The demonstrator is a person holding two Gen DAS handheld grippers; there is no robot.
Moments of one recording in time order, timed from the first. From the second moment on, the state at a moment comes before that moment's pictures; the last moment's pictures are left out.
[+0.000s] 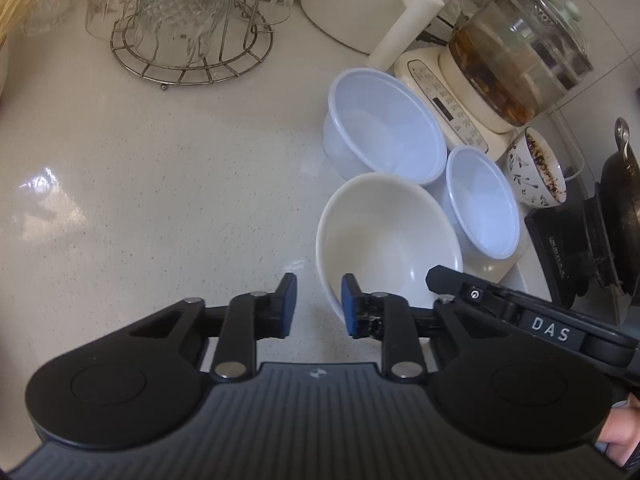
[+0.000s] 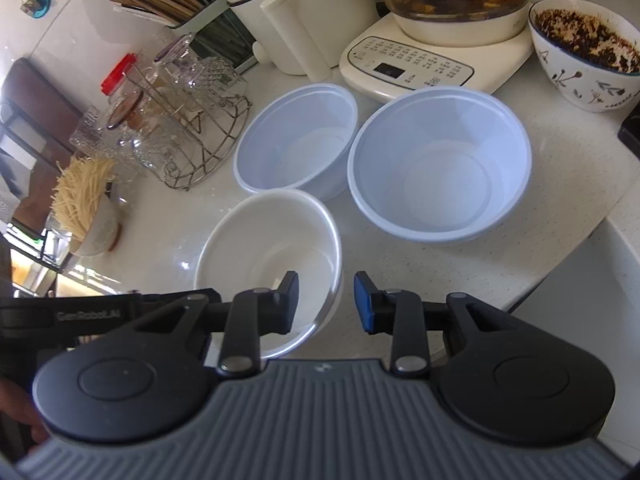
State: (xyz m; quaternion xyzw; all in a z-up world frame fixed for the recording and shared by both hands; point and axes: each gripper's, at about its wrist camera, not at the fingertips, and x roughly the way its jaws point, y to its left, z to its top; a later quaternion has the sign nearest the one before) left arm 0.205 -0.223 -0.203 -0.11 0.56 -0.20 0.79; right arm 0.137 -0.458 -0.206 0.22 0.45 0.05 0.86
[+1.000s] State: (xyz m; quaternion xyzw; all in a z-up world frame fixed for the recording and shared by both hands) left arm 0.181 -0.161 -0.145 -0.13 0.51 -0.19 0.83; right arm 0.138 -0.415 -0.162 0.20 0.41 0.10 0.88
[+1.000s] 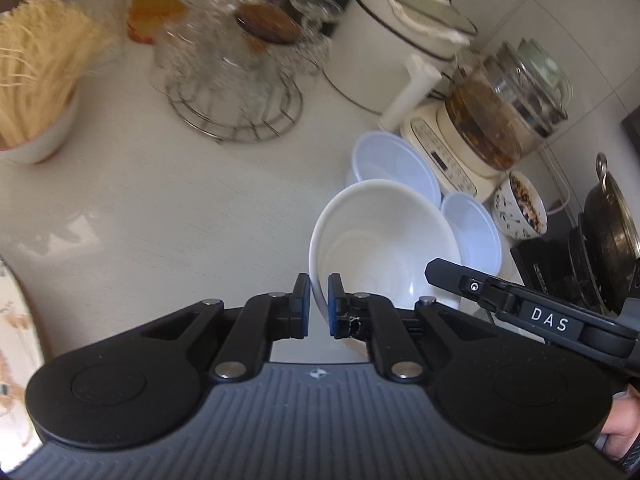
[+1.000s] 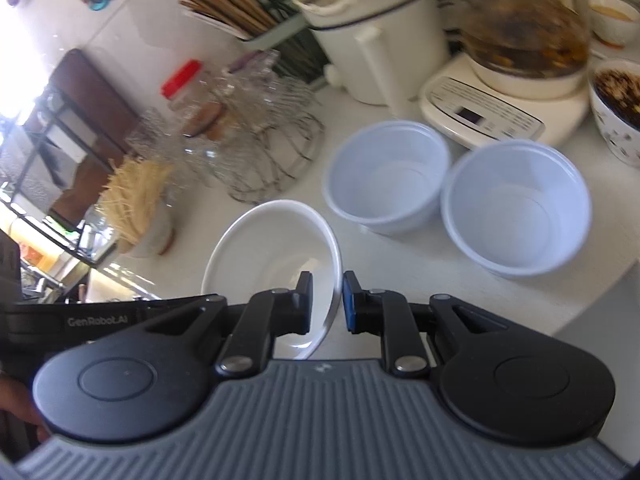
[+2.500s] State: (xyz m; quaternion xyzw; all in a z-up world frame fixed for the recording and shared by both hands) left arm 0.193 -0.080 -0.200 -0.11 0.56 -0.15 0.81; right arm 0.154 -0.306 -0.202 0.14 0.47 0.11 0.87
